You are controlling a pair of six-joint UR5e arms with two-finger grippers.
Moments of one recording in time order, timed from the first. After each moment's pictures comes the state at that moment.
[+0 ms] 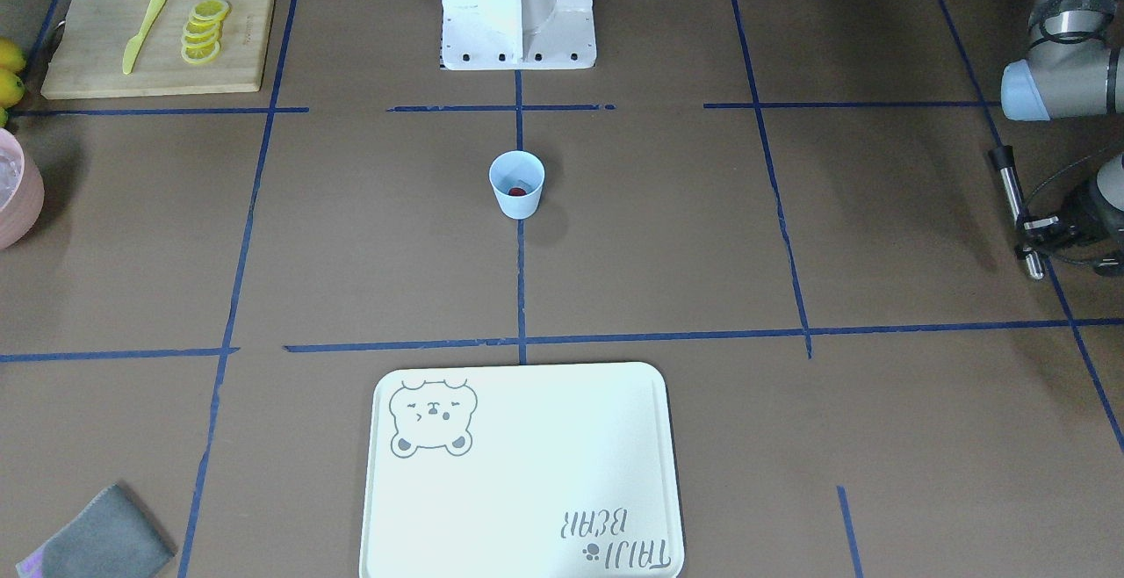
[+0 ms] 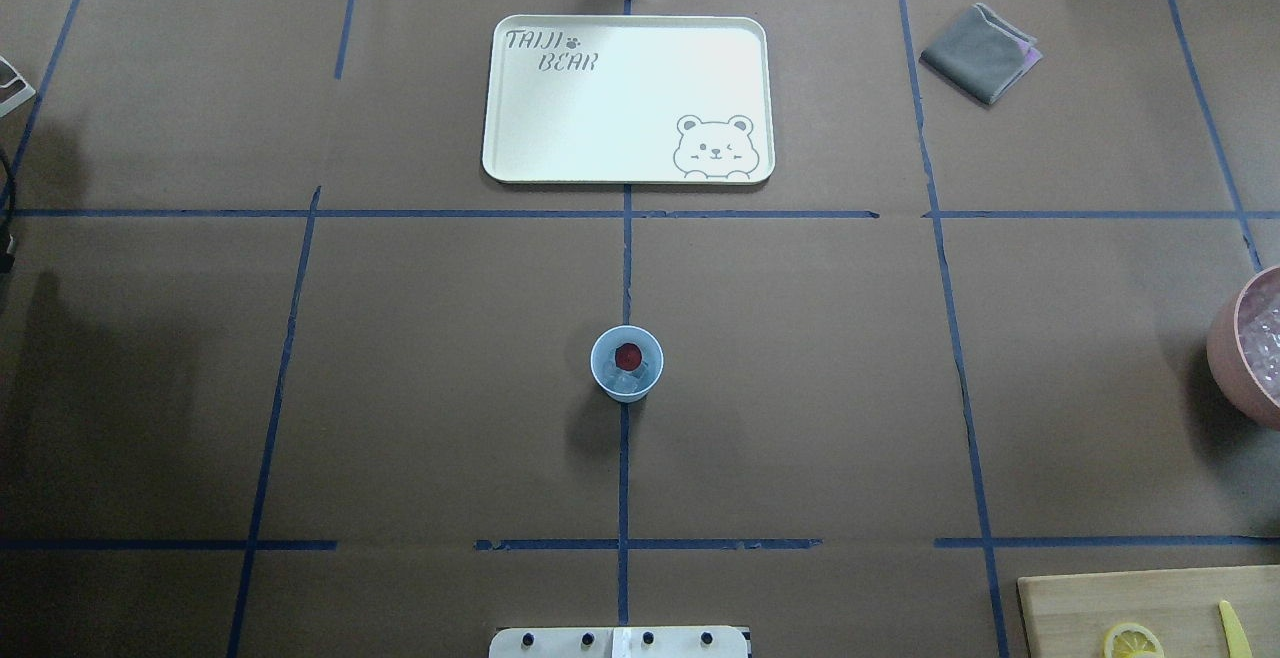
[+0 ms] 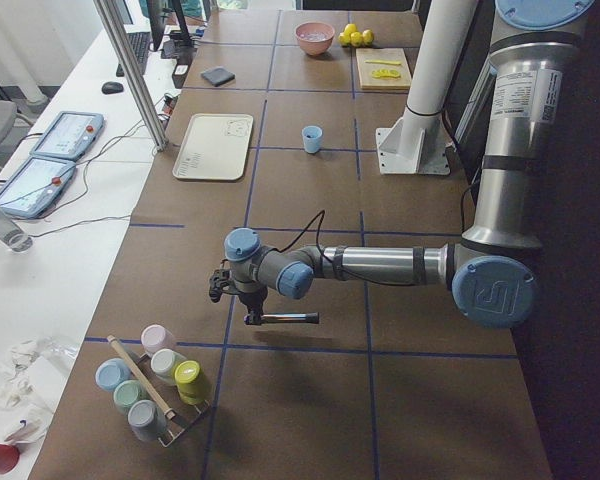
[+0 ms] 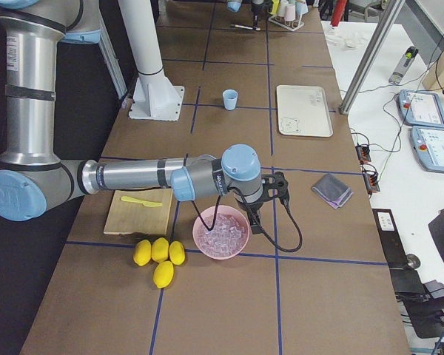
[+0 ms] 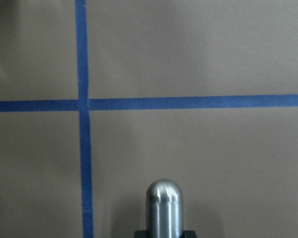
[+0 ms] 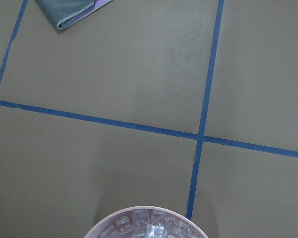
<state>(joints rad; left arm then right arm) -1.18 -1.63 -1.42 -1.96 -2.19 -0.47 1.59 -1.68 1.79 -1.40 2.42 0.02</state>
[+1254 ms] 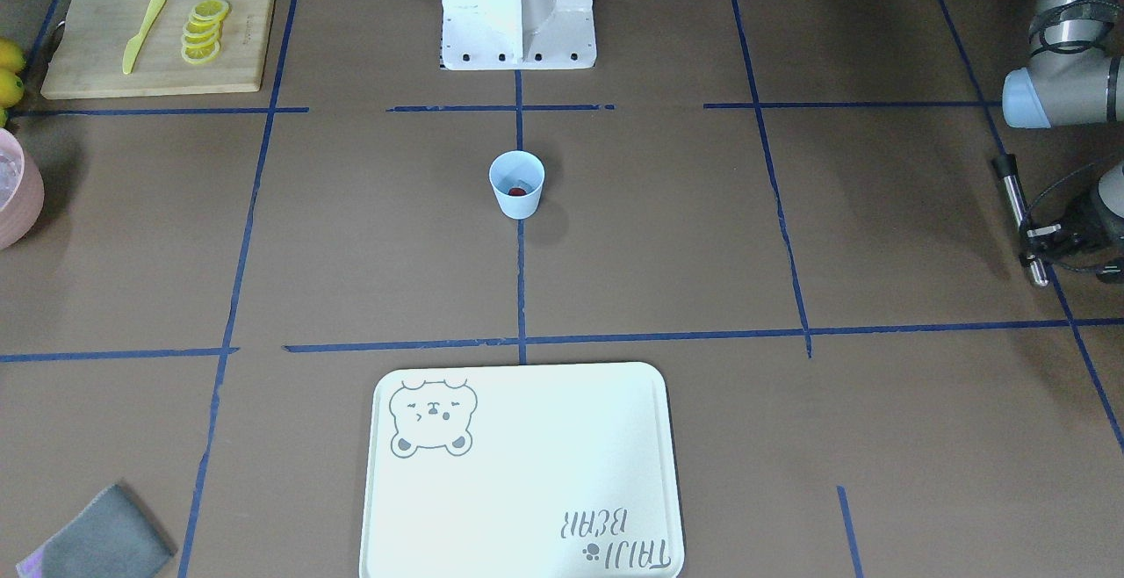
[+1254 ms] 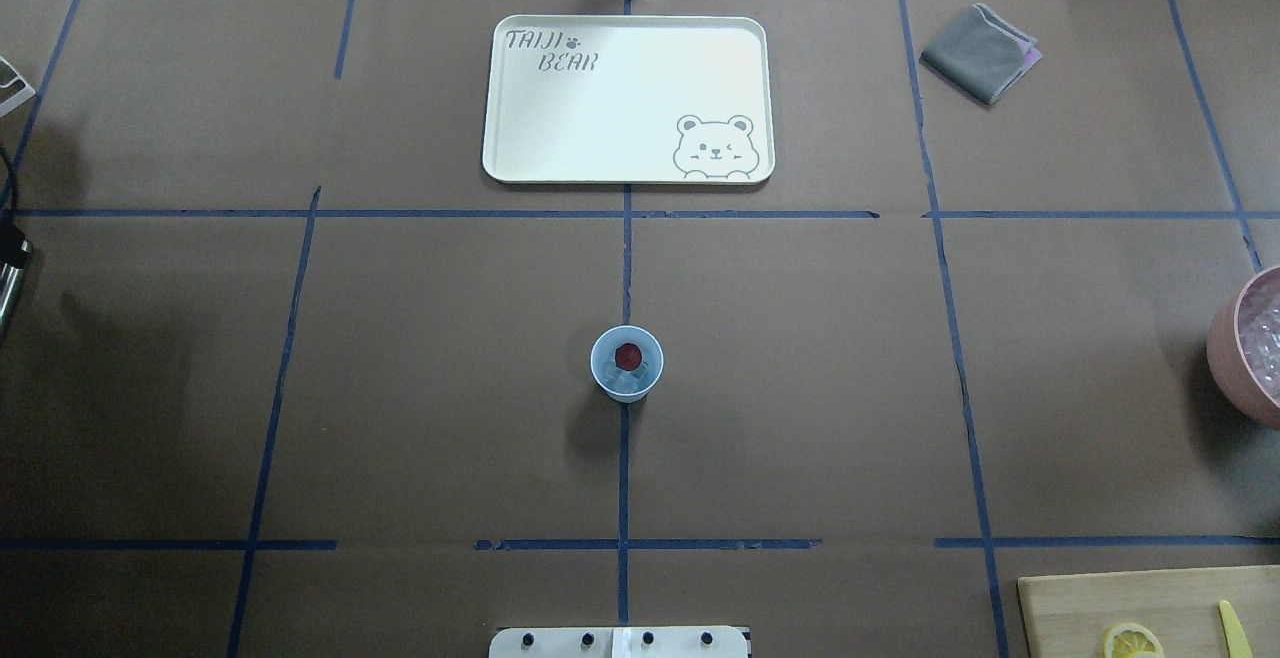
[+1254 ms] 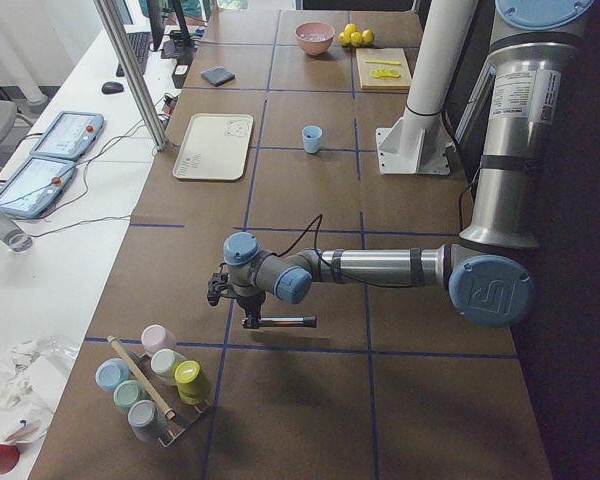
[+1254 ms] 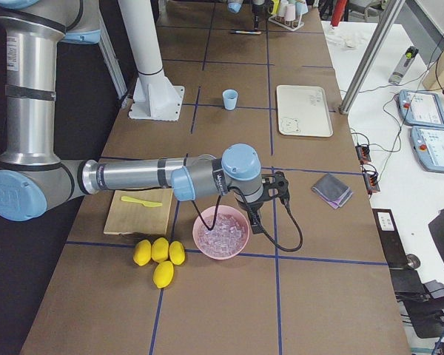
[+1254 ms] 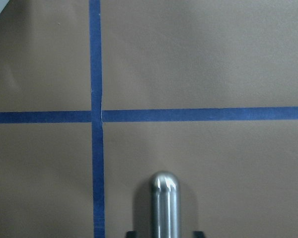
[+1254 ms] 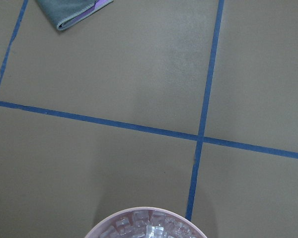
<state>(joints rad) -1.18 -1.64 -1.39 -2.01 -2.19 -0.47 1.59 -1.68 1.79 -1.40 2.42 0.02</state>
